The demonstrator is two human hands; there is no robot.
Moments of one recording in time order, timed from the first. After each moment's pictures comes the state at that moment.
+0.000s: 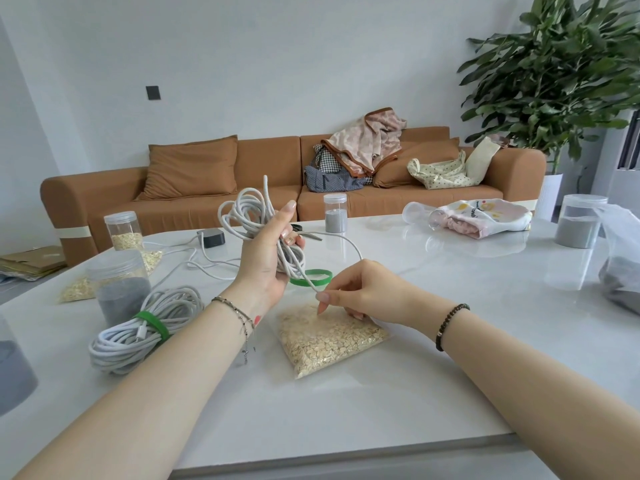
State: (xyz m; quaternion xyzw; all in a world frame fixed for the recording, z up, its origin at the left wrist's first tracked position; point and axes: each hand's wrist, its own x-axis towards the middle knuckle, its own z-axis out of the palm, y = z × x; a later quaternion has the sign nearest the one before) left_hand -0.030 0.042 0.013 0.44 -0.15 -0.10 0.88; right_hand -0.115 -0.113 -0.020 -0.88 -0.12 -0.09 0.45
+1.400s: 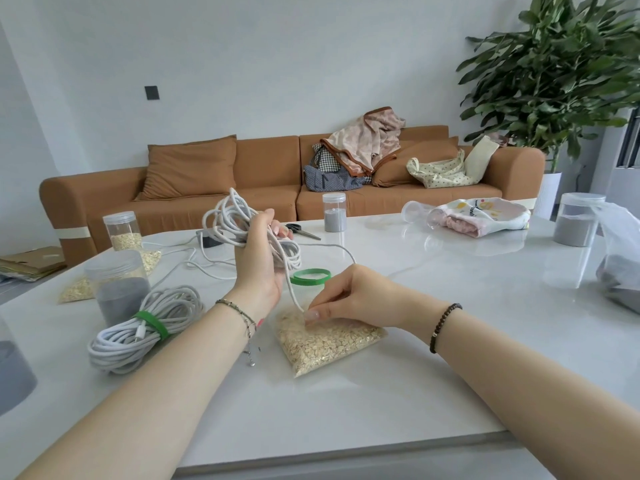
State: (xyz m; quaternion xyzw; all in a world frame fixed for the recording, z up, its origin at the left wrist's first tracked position) left_hand -0.028 0.038 0.010 0.38 -0.13 -0.03 0.92; right_hand -0.110 -0.102 -0.024 -0.88 -0.14 -0.05 0.44
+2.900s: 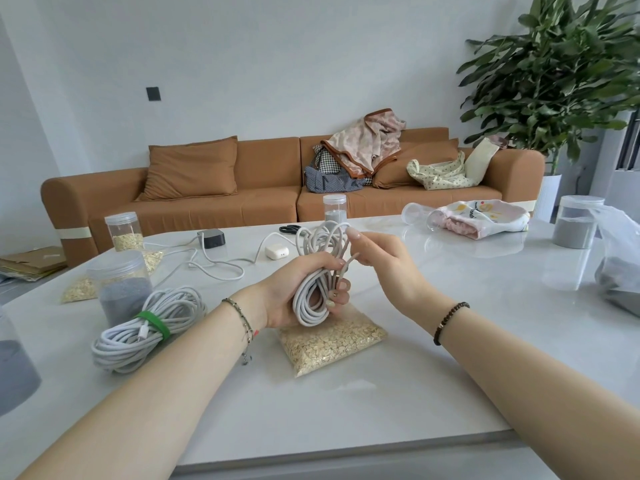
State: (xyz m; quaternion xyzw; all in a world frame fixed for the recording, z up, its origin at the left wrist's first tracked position) left_hand -0.049 0.040 -0.002 0.52 -0.26 -0.46 0.67; right_hand -0.116 -0.115 -0.009 -0.77 -0.11 -0.30 0.55
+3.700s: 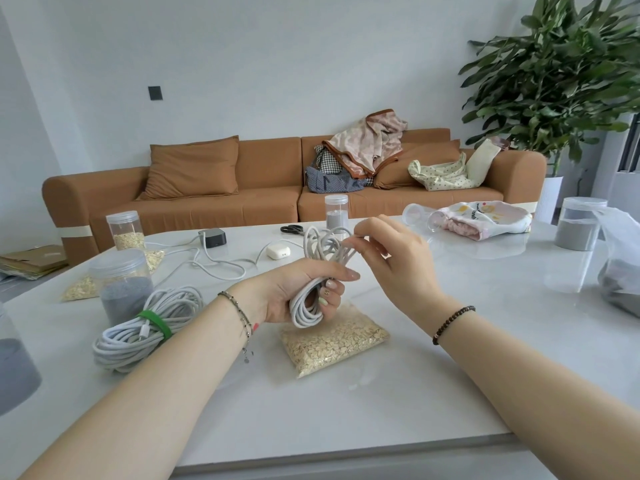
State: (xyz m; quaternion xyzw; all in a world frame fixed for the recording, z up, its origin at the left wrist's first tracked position) left_hand -0.046 0.039 0.005 0.59 -0.20 -0.46 0.63; right_hand -0.109 -0.126 -0.014 -0.78 -0.15 -0.56 0.21
